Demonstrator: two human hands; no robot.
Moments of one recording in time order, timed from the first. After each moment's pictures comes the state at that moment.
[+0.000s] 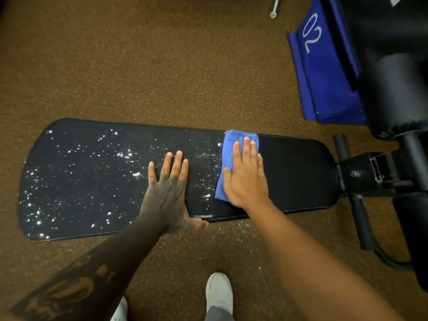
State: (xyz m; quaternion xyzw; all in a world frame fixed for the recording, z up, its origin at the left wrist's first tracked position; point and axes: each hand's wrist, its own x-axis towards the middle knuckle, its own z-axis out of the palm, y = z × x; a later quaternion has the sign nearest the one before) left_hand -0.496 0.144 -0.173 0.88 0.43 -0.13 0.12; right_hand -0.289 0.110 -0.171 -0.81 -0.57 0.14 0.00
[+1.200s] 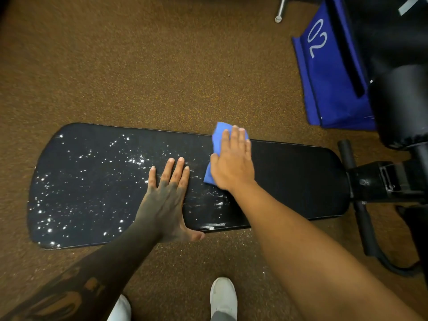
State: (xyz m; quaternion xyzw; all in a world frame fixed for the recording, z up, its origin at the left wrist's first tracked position) left_hand -0.529 0.160 -0.171 0.90 0.40 -0.15 0.12; right_hand -0.328 0.182 -0.170 -0.80 -0.58 0.12 0.00
